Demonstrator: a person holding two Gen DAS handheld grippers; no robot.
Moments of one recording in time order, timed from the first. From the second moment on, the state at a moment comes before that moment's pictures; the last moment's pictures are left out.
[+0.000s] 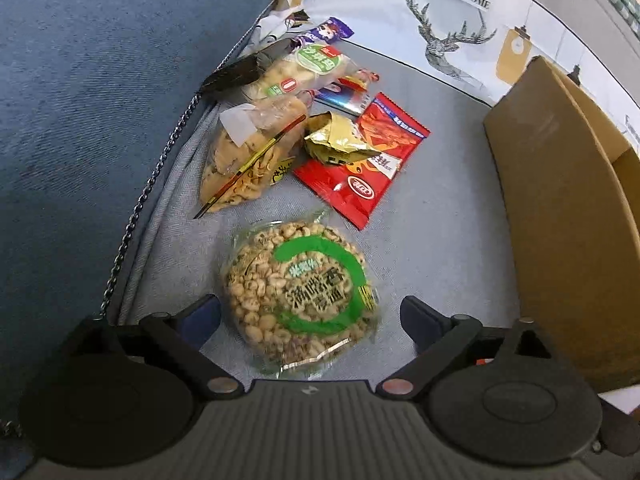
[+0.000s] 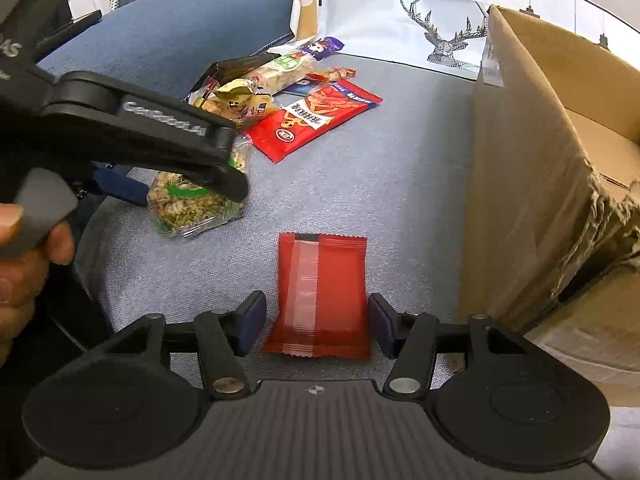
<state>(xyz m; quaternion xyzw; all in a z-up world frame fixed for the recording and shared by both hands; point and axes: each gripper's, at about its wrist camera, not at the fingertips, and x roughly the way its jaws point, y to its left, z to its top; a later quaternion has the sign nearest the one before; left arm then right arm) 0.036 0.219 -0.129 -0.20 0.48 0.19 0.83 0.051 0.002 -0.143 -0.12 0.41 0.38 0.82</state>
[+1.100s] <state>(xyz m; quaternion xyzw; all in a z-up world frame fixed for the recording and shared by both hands) 0.016 0.198 -0.102 -0.21 0.36 0.12 0.90 0.030 -0.006 -0.125 -0.14 0.33 0.36 0.86</state>
